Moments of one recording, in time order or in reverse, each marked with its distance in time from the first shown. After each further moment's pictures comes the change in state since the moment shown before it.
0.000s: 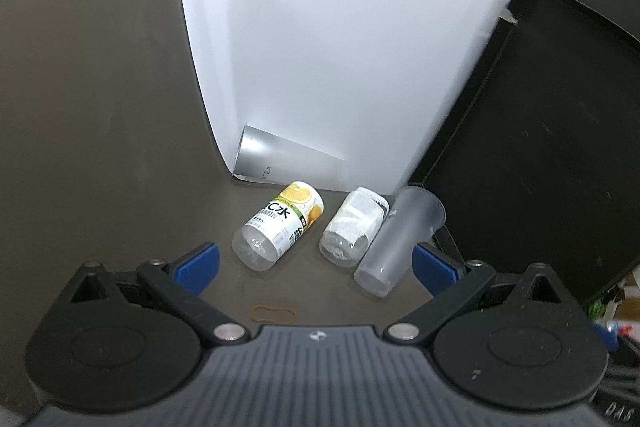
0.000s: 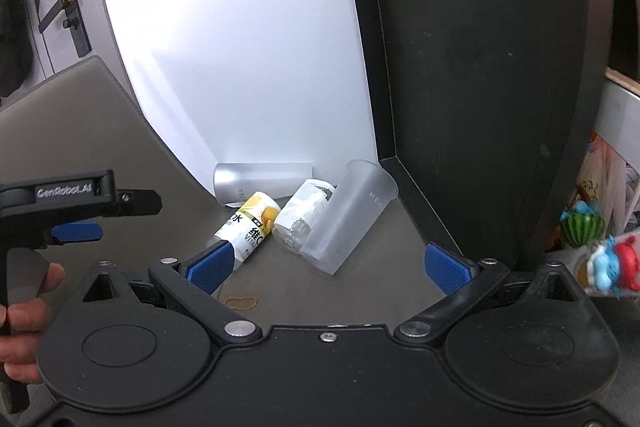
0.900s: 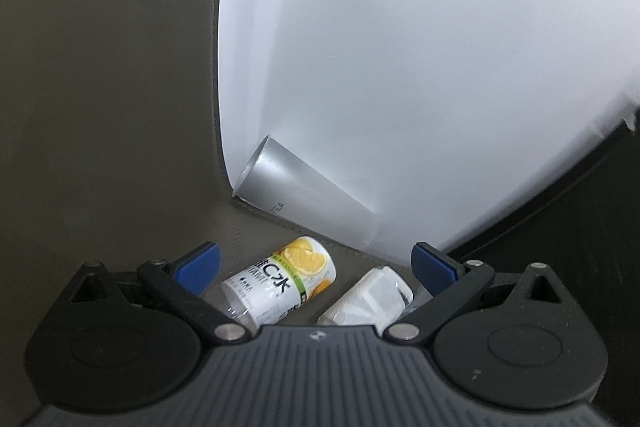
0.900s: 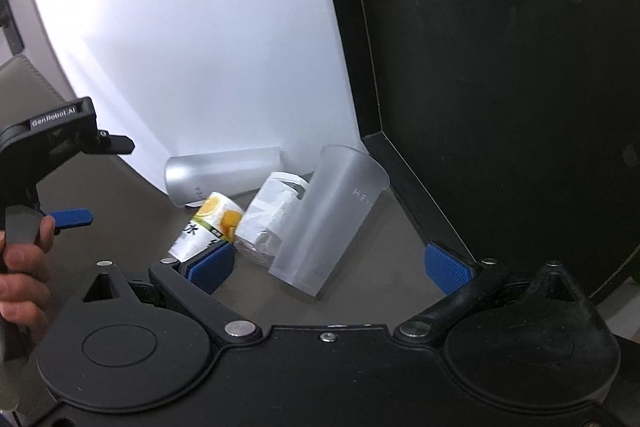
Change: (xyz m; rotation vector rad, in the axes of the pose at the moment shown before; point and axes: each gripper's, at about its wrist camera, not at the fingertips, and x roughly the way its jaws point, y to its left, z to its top) left arm 0.116 0.030 0.065 -0.321 0.044 0.034; right arm 0.101 -0.015 0.018 0.087 0.113 -0.068
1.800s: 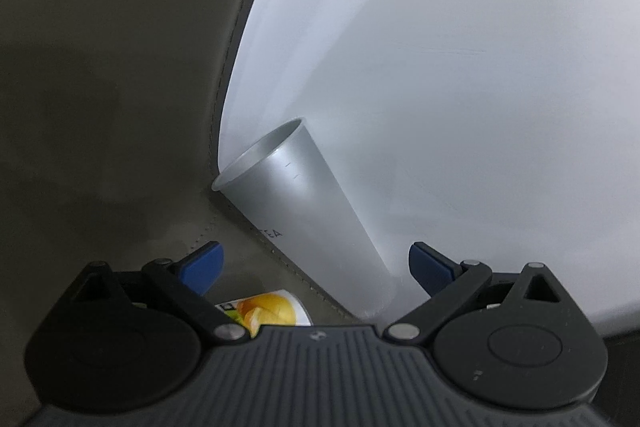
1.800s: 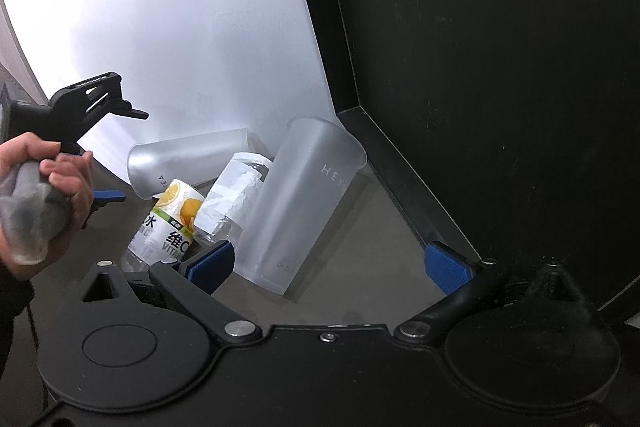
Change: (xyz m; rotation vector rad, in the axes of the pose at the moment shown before) left arm 0.125 0.034 0.031 -0.423 0.084 0.008; right arm 0.048 -0.017 -0.011 0.036 0.033 -0.032
